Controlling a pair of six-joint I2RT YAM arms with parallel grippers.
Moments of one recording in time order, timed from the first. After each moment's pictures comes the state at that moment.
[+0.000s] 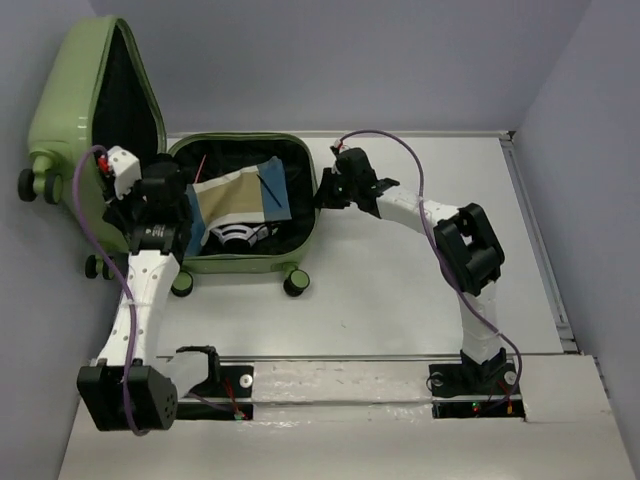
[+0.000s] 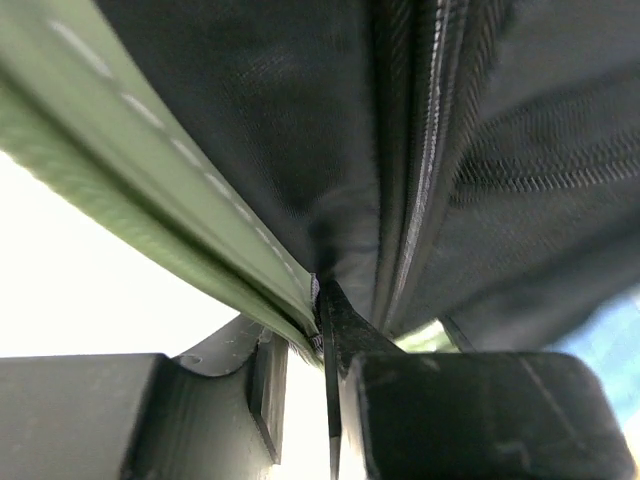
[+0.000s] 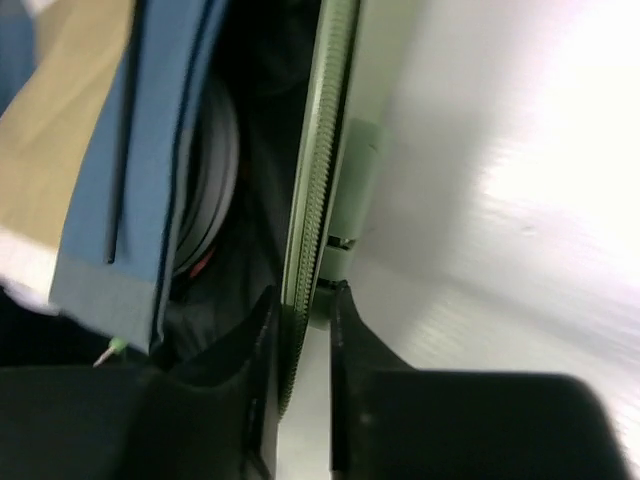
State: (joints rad) left arm 0.07 1.13 1.06 -0.32 -1.14 -0.17; right arm 0.60 2.09 1.59 -0.10 -0.25 0.53
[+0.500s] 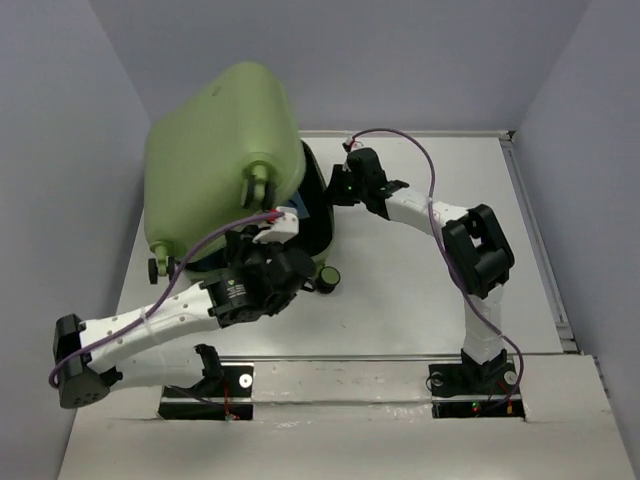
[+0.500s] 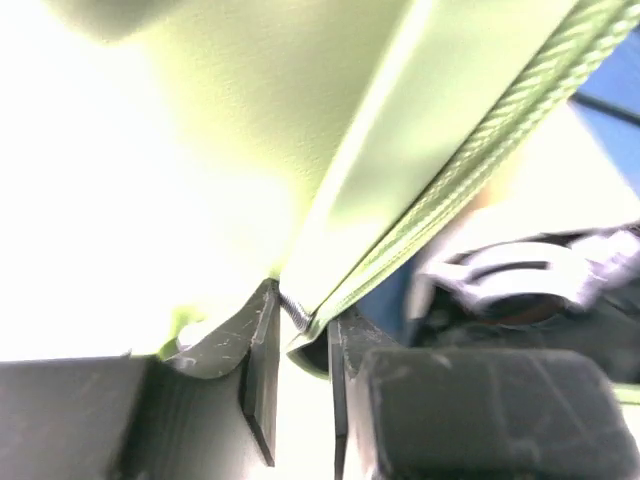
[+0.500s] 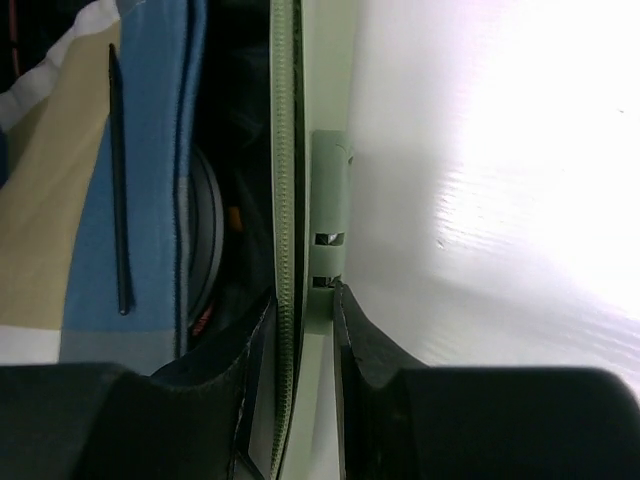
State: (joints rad) left arm -1.07 0.98 0.89 -0.59 -1.50 -0.14; right arm 0.57 2.06 1.55 -0.05 -0.12 0.52
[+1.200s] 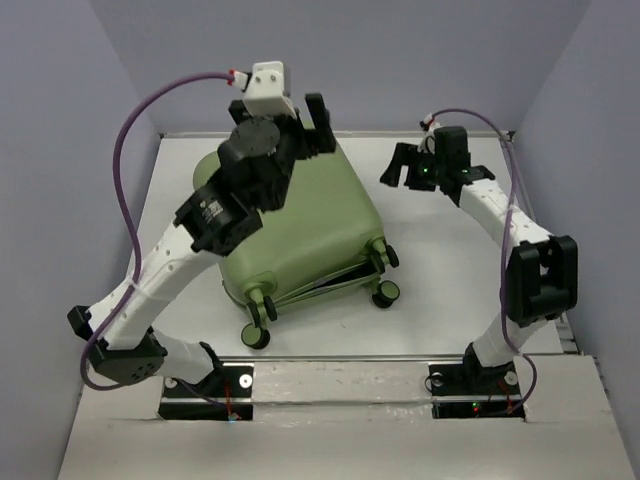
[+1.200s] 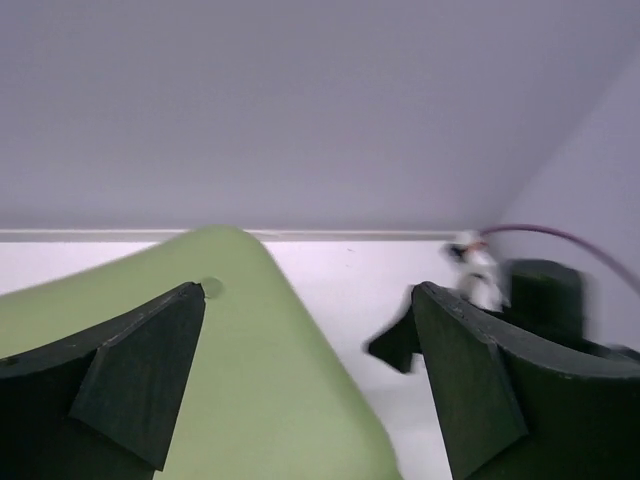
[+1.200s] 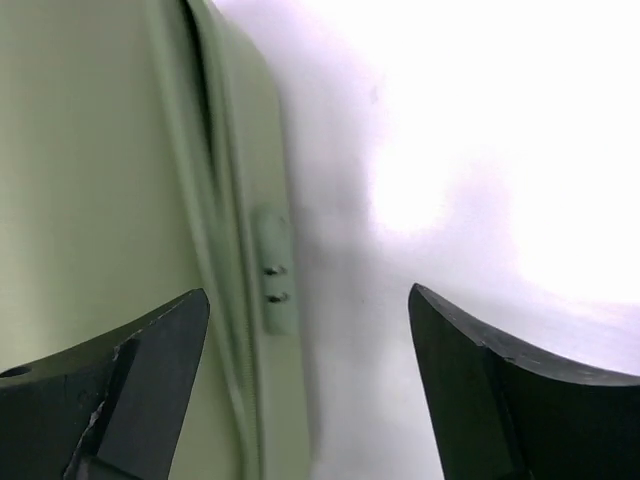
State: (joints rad) left arm -1.06 1.34 1.79 -0.36 -0.78 -0.21; right arm 0.23 1.72 1.34 -0.30 -0.32 0.34
